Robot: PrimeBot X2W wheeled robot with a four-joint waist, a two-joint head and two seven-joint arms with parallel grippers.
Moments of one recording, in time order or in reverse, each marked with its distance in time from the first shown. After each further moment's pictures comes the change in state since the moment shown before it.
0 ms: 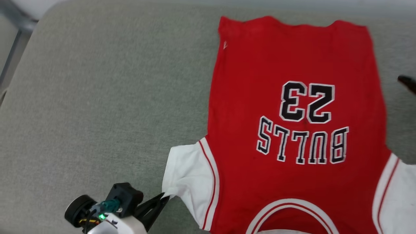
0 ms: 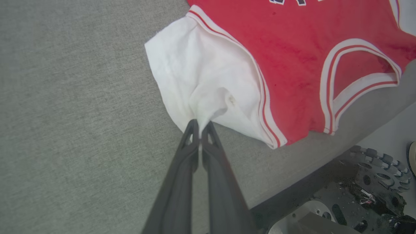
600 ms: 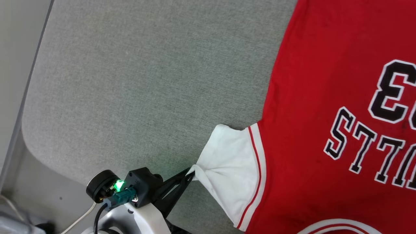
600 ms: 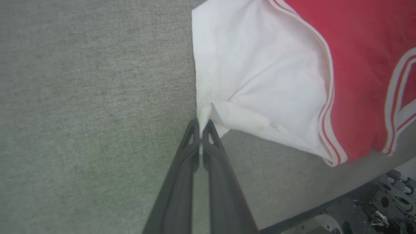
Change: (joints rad) left arm -0.130 -0.096 -0.040 -0.022 0.065 -0.052 -0.076; right arm -0.463 -0.021 -0.112 0.267 -0.378 0.000 0.152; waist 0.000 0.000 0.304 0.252
